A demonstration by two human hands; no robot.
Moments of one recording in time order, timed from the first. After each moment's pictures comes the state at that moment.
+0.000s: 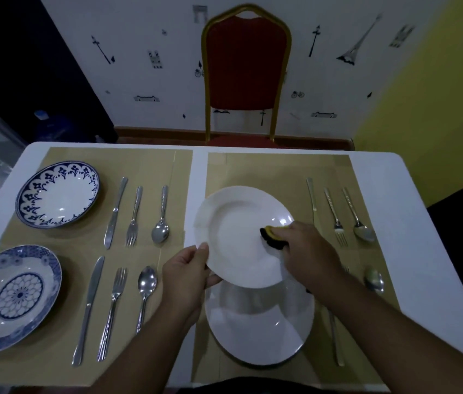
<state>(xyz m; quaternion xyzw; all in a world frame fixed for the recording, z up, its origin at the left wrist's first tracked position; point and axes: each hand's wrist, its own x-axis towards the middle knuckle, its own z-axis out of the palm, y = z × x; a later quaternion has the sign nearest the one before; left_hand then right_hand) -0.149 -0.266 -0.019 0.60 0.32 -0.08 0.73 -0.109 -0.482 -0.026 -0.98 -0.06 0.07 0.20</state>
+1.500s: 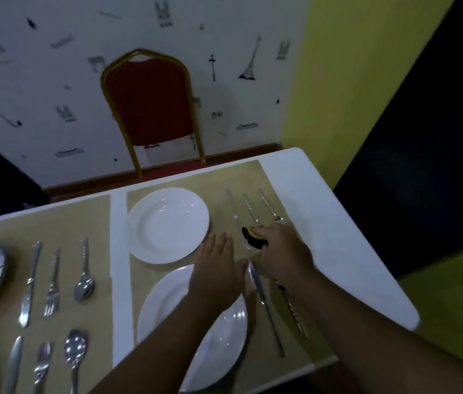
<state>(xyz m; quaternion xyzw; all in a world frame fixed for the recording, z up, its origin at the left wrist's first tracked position) -0.120 -0.428 -0.034 0.95 -0.22 -0.14 0.14 -0.135 -0.589 -0.029 -0.95 0.14 0.01 0.27</state>
